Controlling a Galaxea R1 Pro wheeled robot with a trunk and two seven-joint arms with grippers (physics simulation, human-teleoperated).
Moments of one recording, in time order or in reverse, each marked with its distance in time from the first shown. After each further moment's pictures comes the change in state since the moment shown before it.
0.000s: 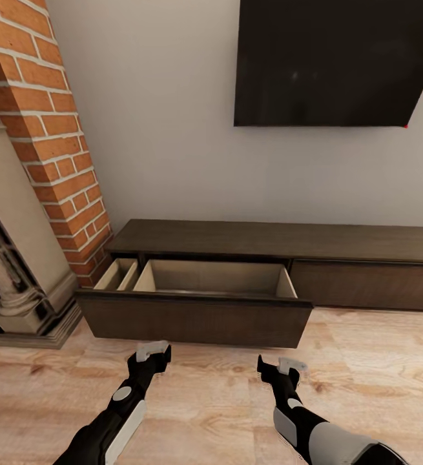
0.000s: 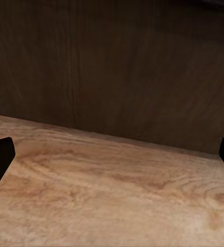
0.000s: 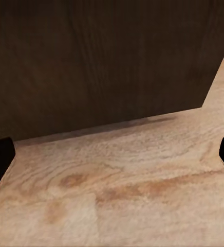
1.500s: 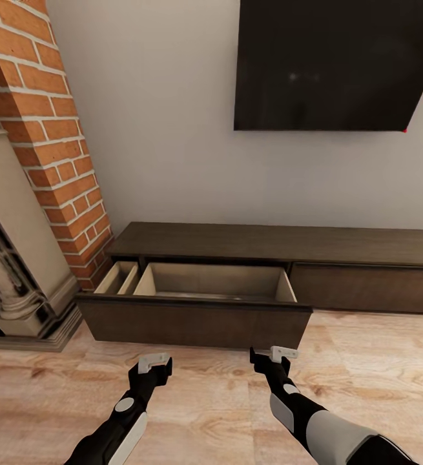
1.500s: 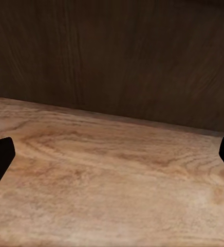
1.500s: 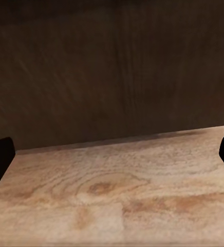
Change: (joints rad) left arm 0.014 -0.014 -0.013 0.073 -0.020 -0.009 0.000; right arm -0.030 -0.003 0.007 -0.054 0.016 0.106 0.055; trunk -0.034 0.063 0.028
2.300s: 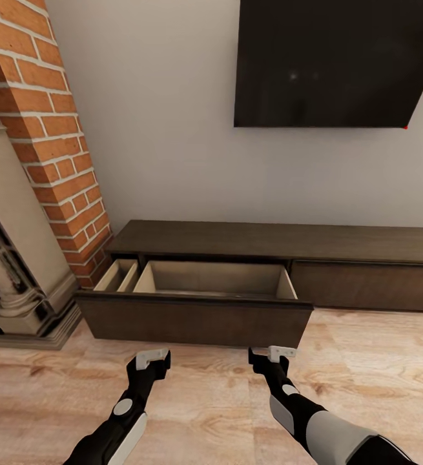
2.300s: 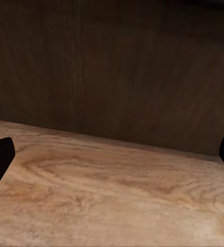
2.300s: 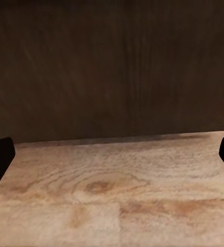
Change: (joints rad) left arm 0.000 0.007 -0.015 -0.002 -0.006 -0.118 0.014; right arm 0.002 0.001 0.006 0.001 0.057 -0.010 -0.001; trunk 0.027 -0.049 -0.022
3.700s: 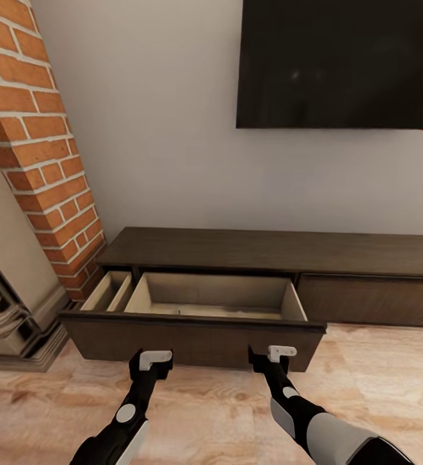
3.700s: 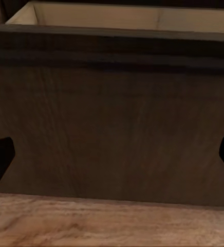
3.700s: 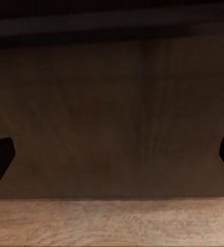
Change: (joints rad) left arm 0.000 -0.010 -0.012 0.037 -0.136 -0.100 0.003; right arm 0.006 -0.001 0.000 0.005 0.038 -0.065 0.001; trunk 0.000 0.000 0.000
